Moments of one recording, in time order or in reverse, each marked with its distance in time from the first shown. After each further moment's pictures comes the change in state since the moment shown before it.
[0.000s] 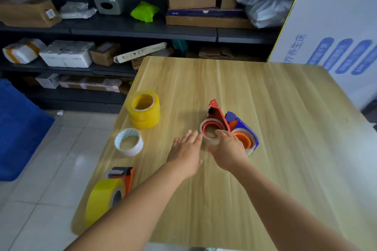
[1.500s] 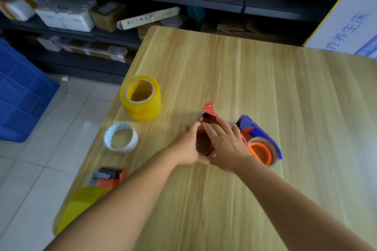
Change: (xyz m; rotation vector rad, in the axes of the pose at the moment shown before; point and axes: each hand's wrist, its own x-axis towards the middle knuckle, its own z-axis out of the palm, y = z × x) left_hand 0.079 -0.032 0.009 -0.627 -0.138 -0.183; right_hand 0.081 0.012 0.020 -0.317 -0.266 -0.462
